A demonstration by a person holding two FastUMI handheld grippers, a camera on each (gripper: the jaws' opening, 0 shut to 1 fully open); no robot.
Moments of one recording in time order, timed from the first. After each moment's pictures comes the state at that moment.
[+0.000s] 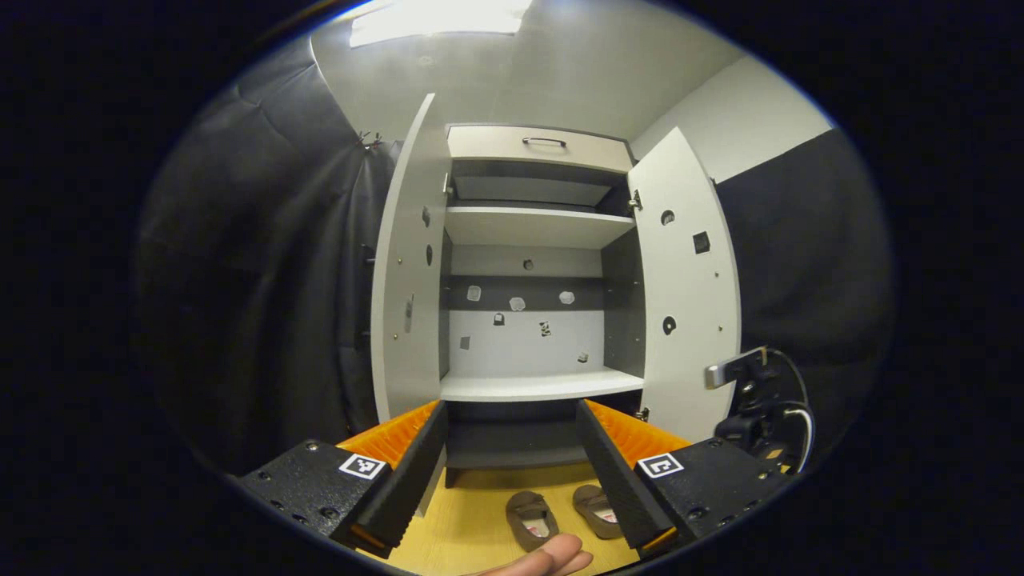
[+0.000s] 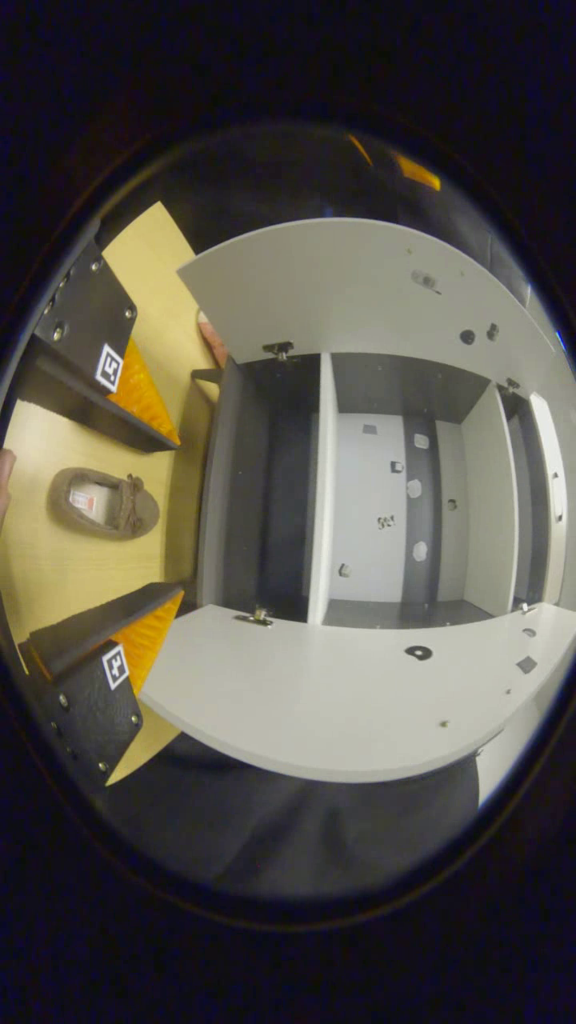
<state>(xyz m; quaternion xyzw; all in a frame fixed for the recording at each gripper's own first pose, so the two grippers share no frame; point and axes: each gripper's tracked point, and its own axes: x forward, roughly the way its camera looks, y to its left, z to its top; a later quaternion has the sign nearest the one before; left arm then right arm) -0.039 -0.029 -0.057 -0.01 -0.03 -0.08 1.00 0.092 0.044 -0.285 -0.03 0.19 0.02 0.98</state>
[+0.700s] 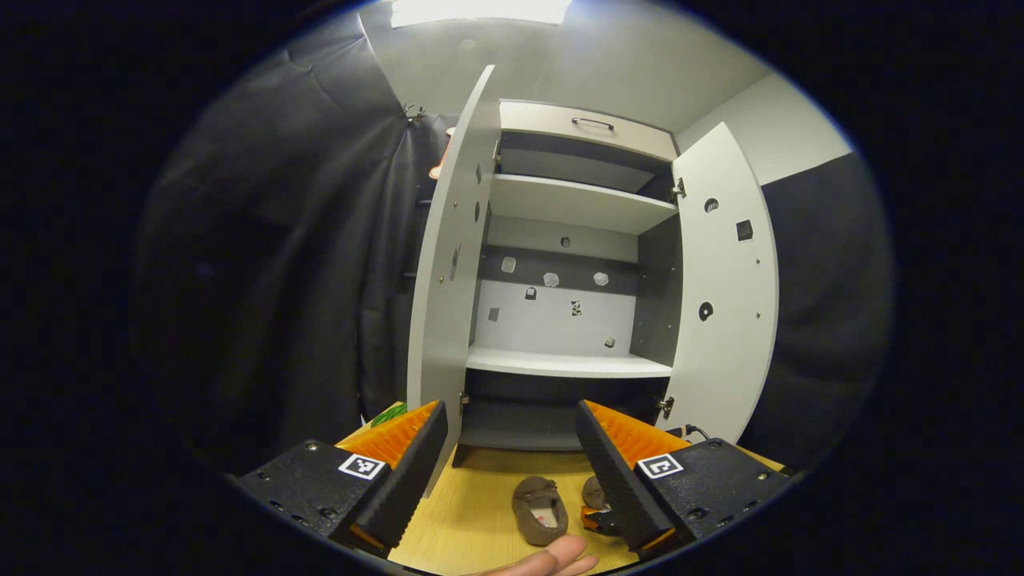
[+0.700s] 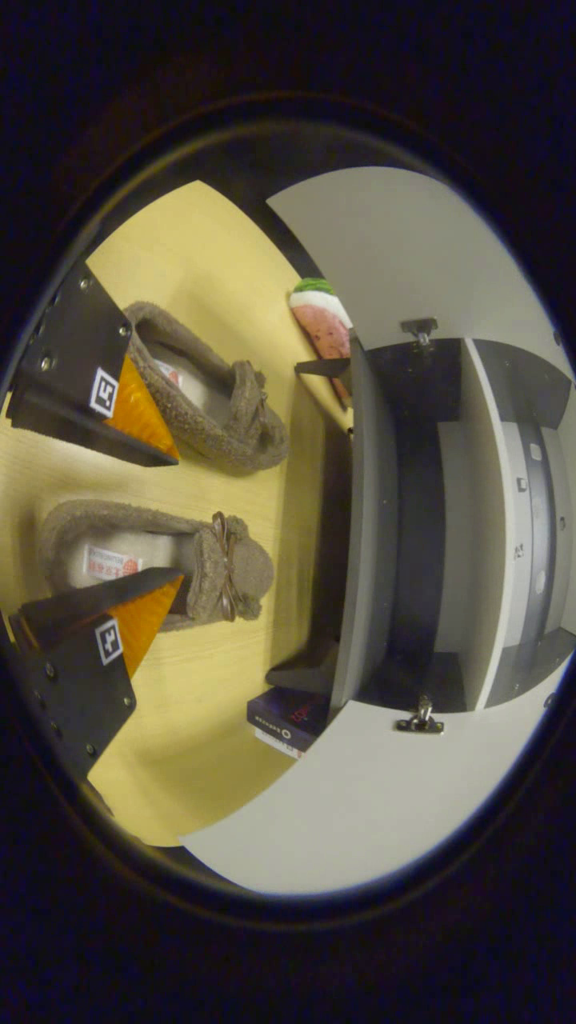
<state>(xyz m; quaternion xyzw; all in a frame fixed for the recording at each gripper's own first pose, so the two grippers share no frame) -0.024 0.019 -0.115 -0.06 0.01 -0.02 1.00 0.126 0.088 -0.474 -0.02 0.36 0.05 0.93</state>
